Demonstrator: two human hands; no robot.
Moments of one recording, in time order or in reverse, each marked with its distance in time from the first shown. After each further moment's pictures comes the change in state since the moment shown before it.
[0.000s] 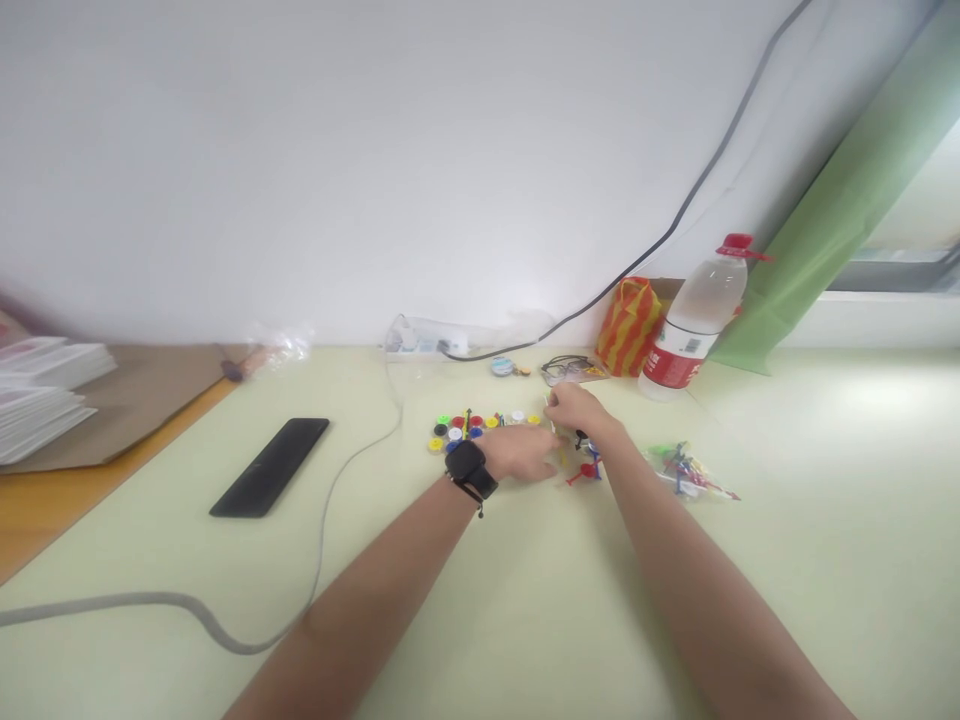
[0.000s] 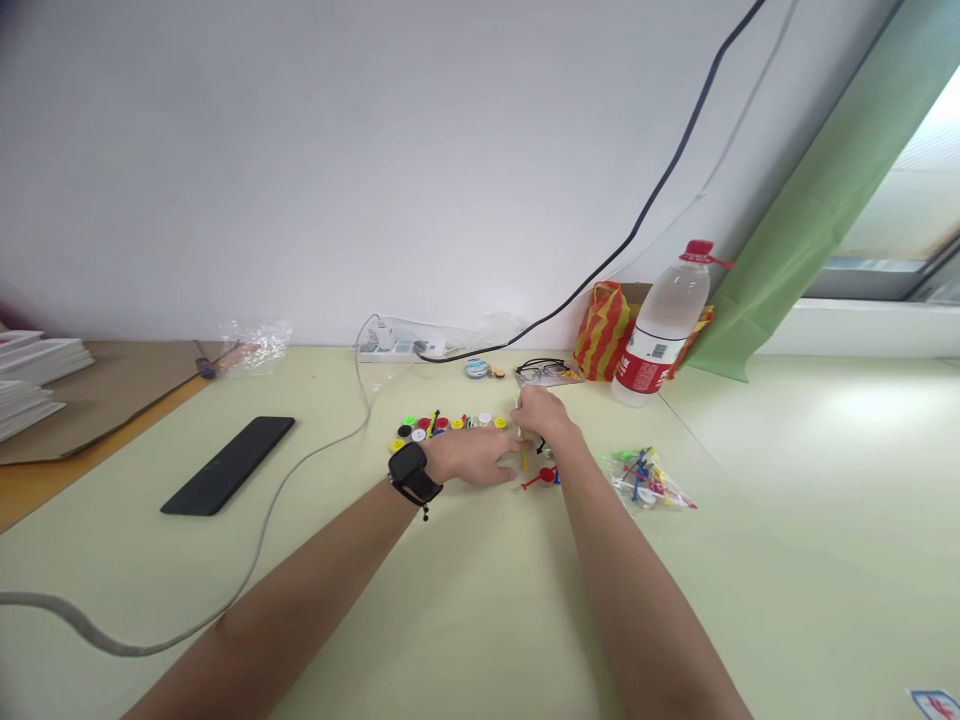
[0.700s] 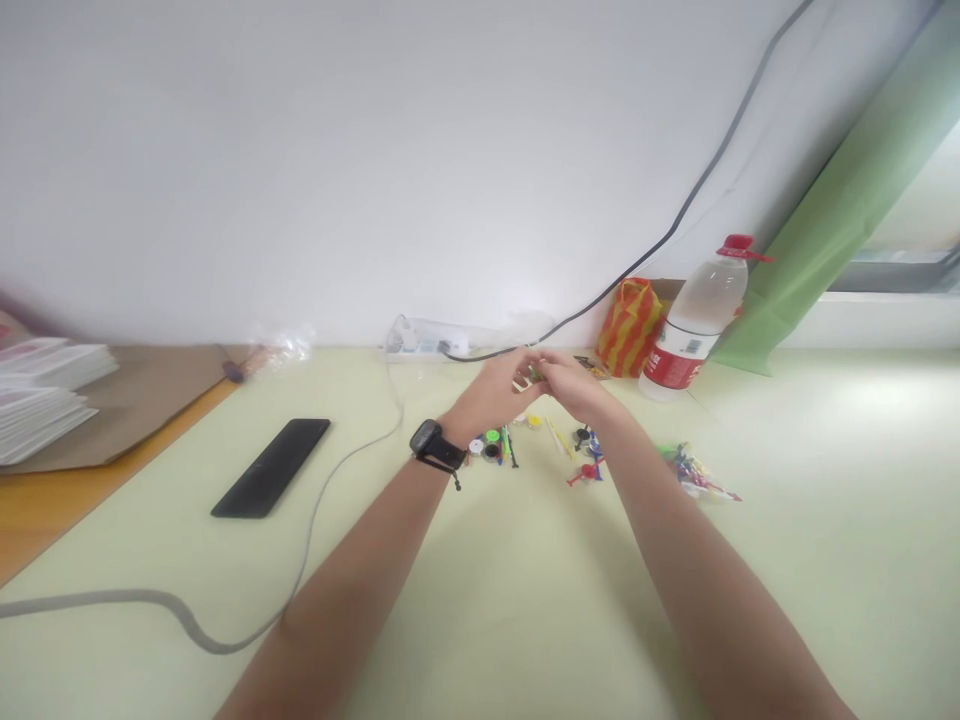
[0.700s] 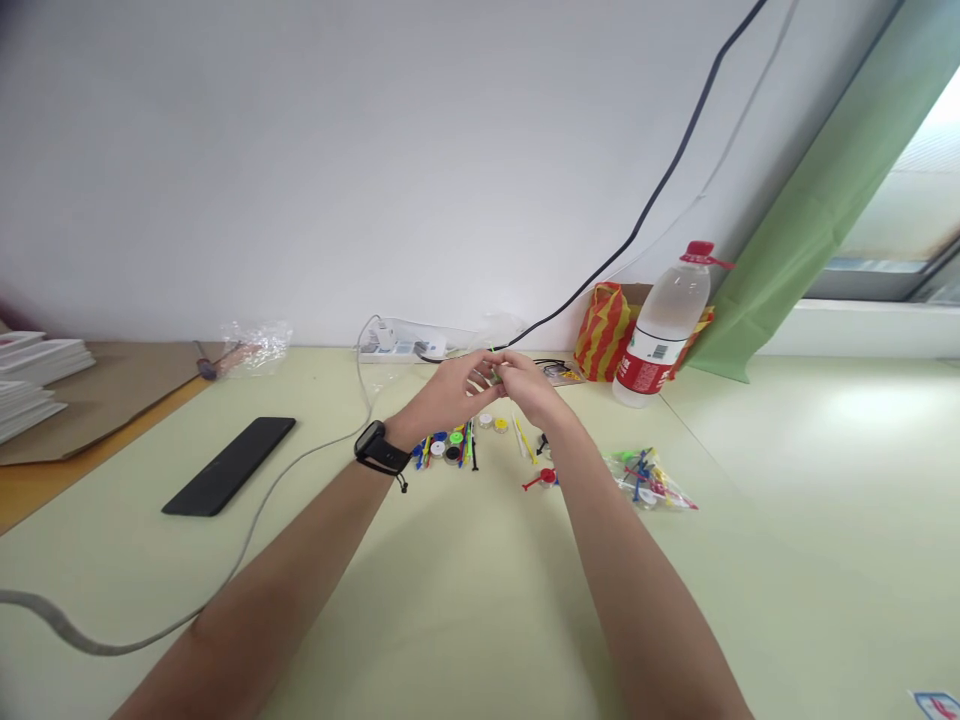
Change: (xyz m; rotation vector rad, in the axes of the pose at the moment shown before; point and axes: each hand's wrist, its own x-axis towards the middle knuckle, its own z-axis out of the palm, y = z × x) left_hand -0.011 -0.026 -0.044 -0.458 0.744 0.076; right_hand -0.024 -0.053 -0.045 0.978 0.046 -0.170
